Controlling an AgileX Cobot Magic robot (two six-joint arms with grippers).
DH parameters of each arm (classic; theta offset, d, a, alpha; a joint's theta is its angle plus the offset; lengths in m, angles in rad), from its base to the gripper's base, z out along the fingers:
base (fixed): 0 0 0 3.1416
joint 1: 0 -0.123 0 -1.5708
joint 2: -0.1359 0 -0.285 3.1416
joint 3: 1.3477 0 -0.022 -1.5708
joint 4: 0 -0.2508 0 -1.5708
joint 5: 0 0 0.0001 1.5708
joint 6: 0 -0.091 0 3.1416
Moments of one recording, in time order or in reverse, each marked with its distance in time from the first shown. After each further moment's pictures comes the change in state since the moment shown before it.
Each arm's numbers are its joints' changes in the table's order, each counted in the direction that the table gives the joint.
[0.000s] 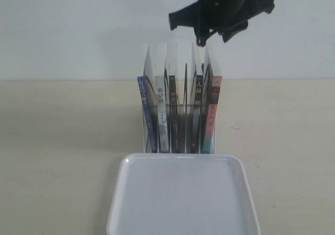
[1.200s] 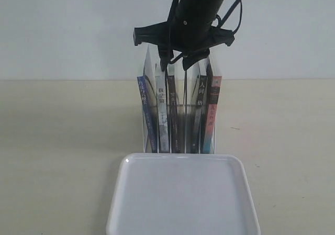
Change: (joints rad) left arm 0.000 0.000 0.000 0.000 0.000 0.000; right arm -0.030 -0.073 -0.015 -0.310 0.017 0.078
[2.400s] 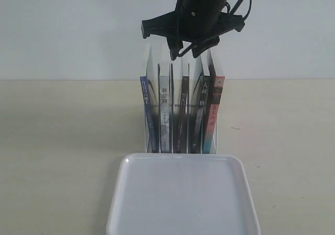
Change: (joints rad) left arm 0.000 0.000 0.000 0.000 0.000 0.000; right arm -0.002 0.041 0.008 0.103 0.022 -0.007
